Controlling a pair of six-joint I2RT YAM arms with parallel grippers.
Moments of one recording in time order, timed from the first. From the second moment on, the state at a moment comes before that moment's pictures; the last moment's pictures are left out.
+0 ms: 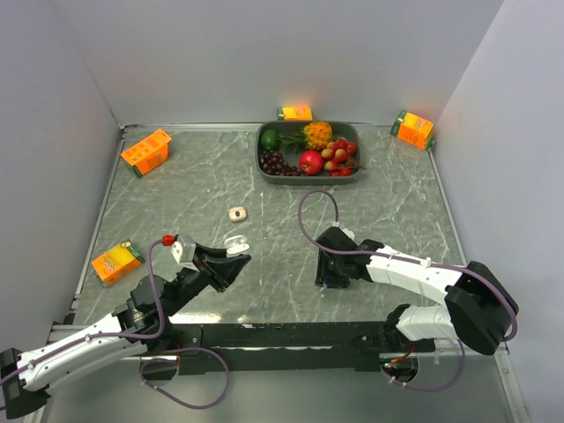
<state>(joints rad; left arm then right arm) -1.05 0.27 0.18 0.32 -0.19 -0.42 0.78 1.25 0.60 -0.54 0.06 0.91</state>
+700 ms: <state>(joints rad) -1.05 0.27 0.18 0.31 -0.20 -0.43 0.78 1.28 0.60 -0.52 0.09 0.91</state>
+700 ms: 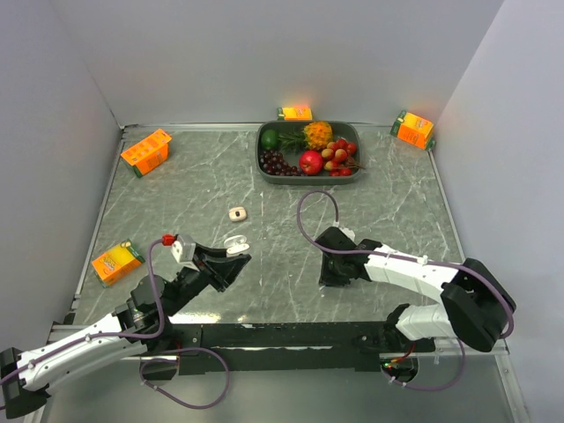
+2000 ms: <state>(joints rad) -1.05 0.63 0.21 0.67 -0.02 -0.30 1.17 0.84 1.11 -0.53 0.69 0.29</state>
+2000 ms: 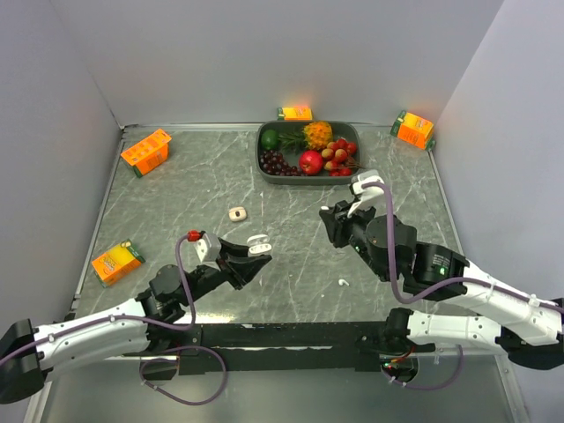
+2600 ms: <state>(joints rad) -1.05 0.72 0.25 0.74 0.00 -0.26 1.41 1.07 1.20 -0.57 0.79 0.28</state>
